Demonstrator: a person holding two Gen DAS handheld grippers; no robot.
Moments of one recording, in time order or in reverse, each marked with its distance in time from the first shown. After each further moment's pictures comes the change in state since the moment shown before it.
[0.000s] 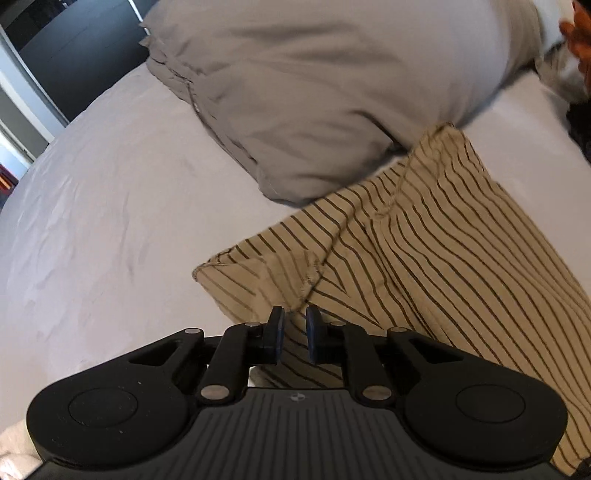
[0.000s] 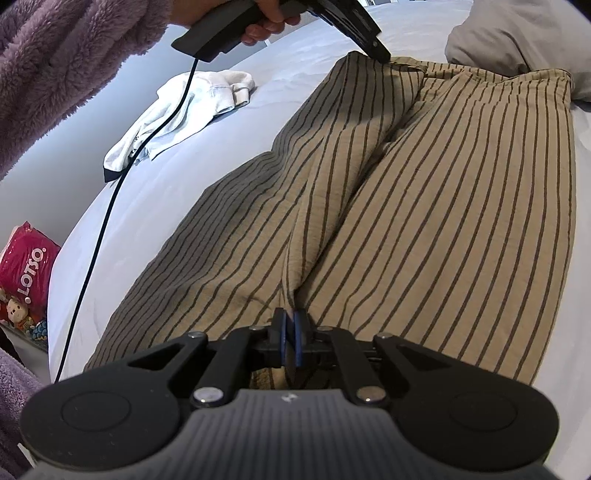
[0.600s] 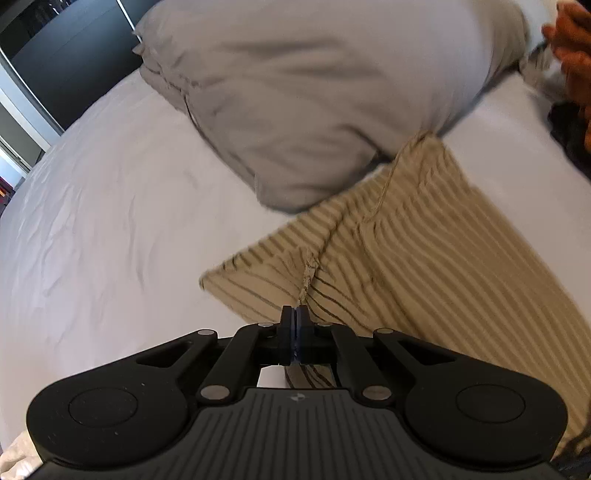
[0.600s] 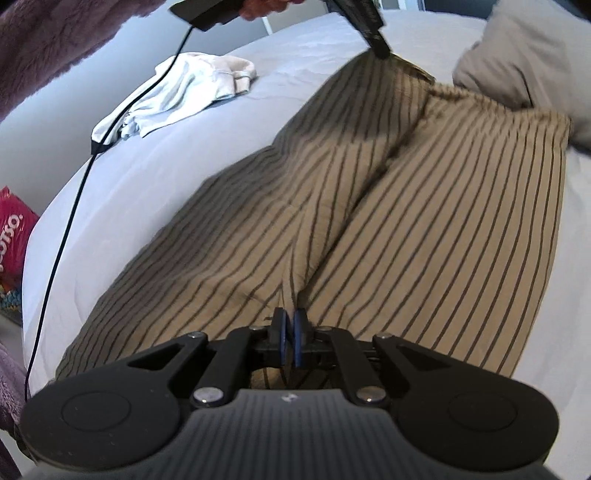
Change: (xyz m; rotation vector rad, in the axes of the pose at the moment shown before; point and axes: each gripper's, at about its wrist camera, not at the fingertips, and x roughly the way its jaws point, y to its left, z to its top) left arm -0.032 0.000 0.012 0.016 -0.018 -0.023; right arm -0.008 0.025 0.014 -0.109 0.038 -0.100
